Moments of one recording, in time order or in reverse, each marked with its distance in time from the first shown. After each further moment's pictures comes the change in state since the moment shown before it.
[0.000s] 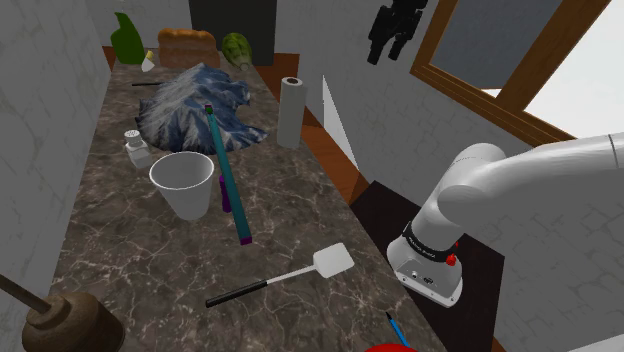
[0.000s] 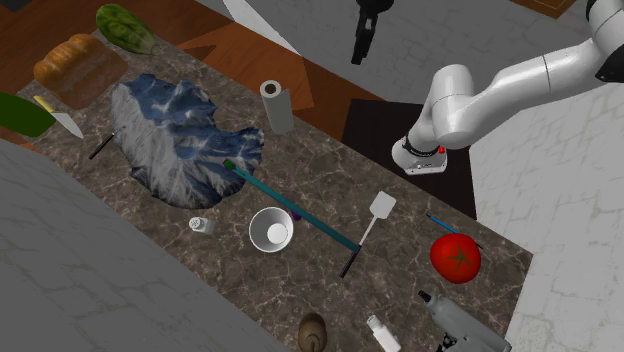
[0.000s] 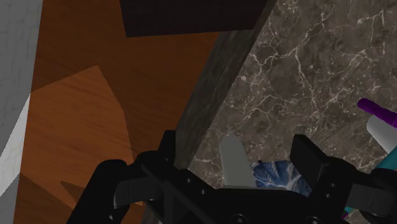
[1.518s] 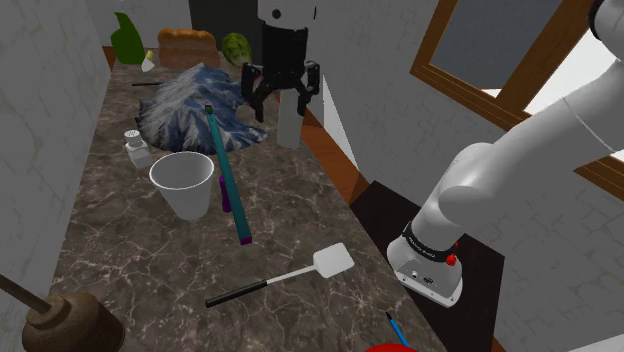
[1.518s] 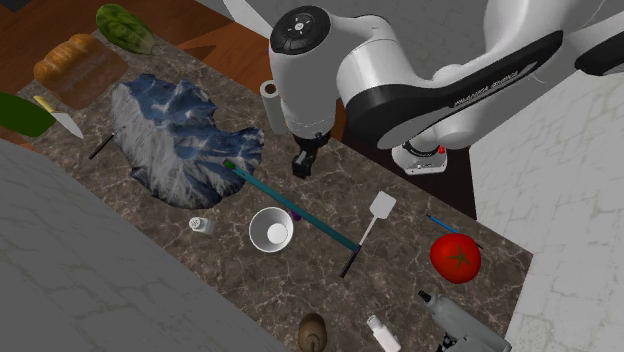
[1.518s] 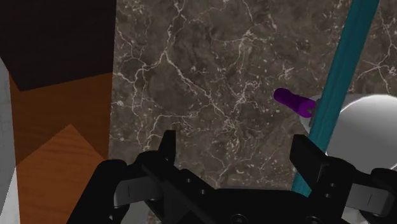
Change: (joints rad) arm 0.026 0.435 0.456 0.111 0.231 0.215 0.664
